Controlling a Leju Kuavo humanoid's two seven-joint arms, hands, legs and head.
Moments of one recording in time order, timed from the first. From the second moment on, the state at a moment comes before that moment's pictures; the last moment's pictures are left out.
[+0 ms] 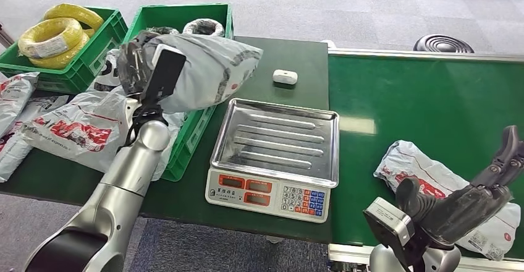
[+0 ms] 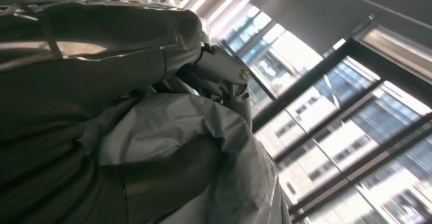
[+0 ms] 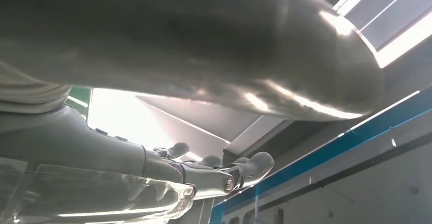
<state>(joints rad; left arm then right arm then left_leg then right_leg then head) -0.80 -0.10 -0.16 -0.89 -0.76 0.66 -0.20 0.02 0.35 0.00 -1.89 0.94 -0.69 -0.58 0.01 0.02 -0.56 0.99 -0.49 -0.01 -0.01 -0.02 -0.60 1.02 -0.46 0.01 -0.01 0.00</state>
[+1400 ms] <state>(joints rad) -0.41 -0.21 0.48 -0.82 -0.46 0.37 -0.59 -0.06 0.33 0.18 -1.50 0.62 -0.69 -0.59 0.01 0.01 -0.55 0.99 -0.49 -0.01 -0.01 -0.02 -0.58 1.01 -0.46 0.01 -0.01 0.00</state>
